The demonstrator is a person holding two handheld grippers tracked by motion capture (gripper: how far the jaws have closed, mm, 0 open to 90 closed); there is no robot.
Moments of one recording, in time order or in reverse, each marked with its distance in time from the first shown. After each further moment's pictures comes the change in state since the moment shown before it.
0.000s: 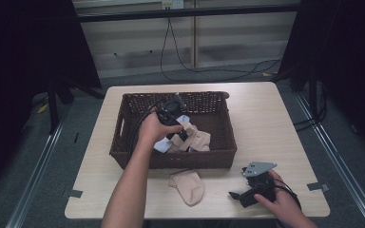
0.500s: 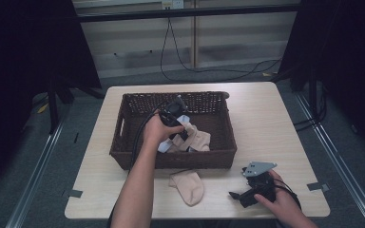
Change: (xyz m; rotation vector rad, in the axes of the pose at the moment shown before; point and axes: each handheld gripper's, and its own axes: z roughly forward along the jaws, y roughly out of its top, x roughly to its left) left arm 0.009 0.006 0.027 0.006 0.017 -0.022; right arm 0.000 0.000 0.000 0.000 0.000 0.000
